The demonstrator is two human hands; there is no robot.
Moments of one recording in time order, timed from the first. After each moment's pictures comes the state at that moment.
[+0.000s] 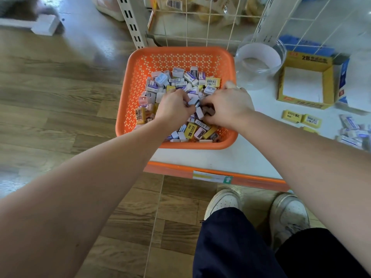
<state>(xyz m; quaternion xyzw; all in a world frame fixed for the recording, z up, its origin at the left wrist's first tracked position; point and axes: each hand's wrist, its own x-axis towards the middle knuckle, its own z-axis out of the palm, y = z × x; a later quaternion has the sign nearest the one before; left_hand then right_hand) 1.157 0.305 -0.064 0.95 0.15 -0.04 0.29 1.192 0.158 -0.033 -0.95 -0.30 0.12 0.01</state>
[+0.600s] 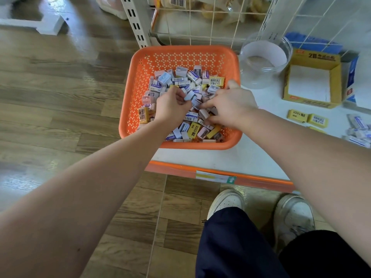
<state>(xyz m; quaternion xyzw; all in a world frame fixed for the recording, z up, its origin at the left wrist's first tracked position) 1.150 0.314 -0.067 0.89 0.21 0.01 0.40 1.195 0.160 -0.031 -0.94 -0.31 0.15 -0.04</state>
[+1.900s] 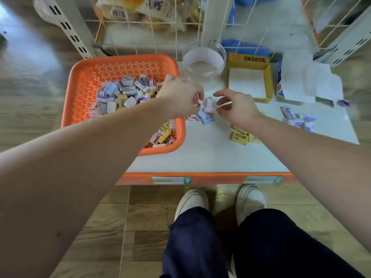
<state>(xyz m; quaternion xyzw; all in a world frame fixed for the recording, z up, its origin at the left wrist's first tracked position) 1.211 0.206 -0.024 0.98 -0.18 -0.08 0.08 1.206 0.027 -0.045 -0.93 -0.07 0.13 0.33</state>
